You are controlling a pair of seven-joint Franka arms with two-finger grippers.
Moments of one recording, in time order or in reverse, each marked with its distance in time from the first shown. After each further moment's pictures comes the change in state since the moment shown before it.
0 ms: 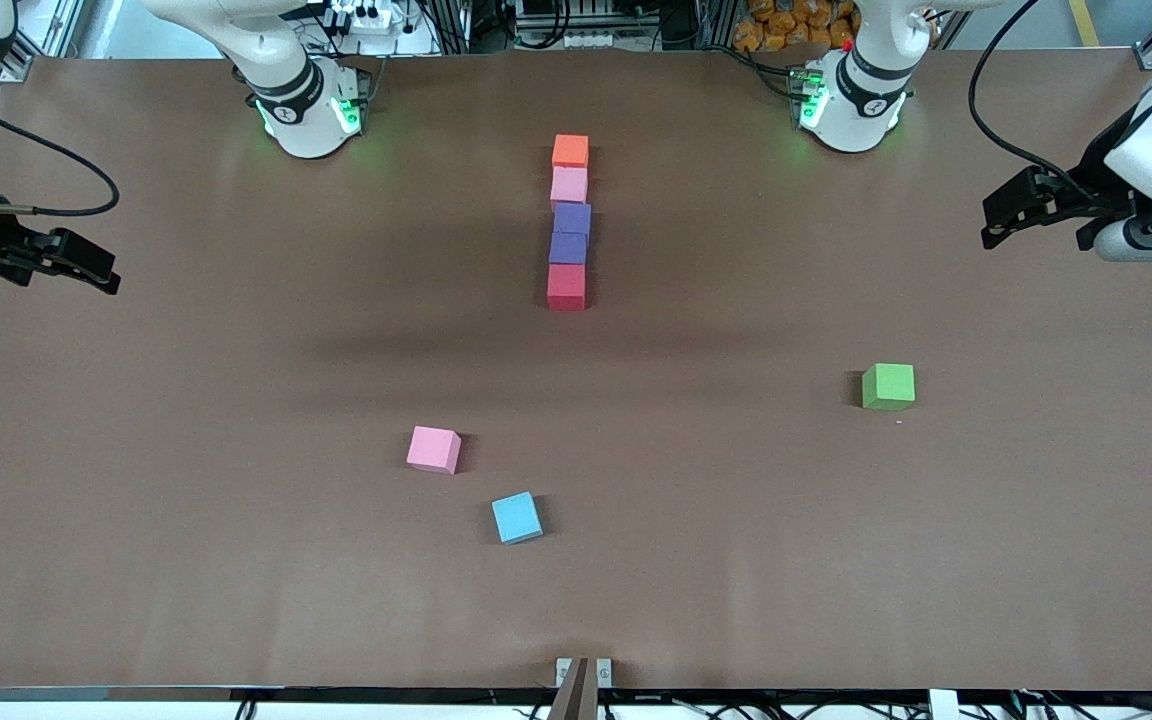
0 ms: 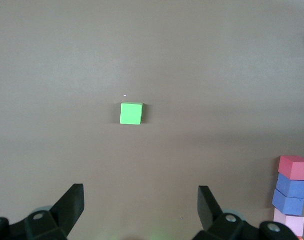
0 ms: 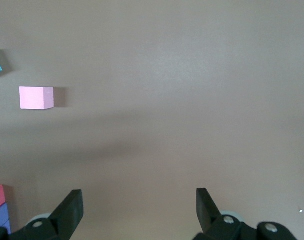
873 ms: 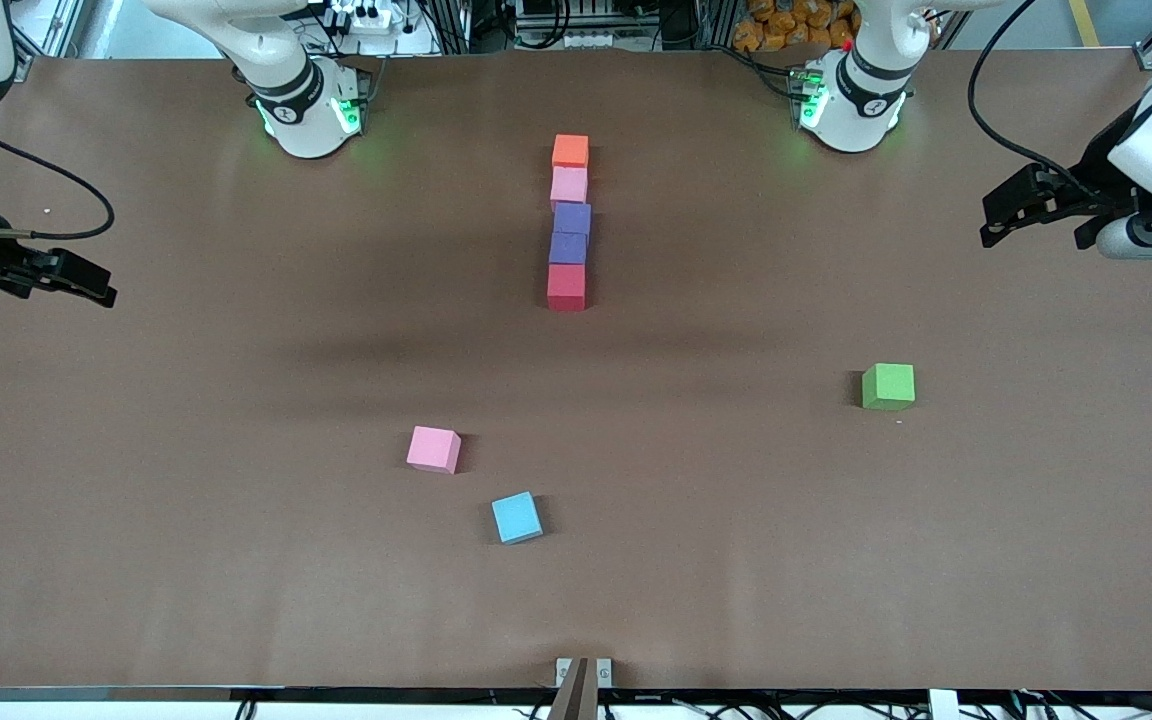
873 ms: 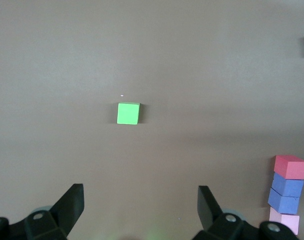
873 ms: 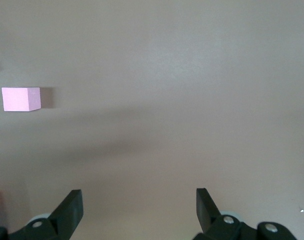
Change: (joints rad) left arm 0.004 -0.002 0.000 0.001 -0.014 0.000 0.000; right arm -0.036 0.006 0.003 -0.051 0.000 0.041 -0.010
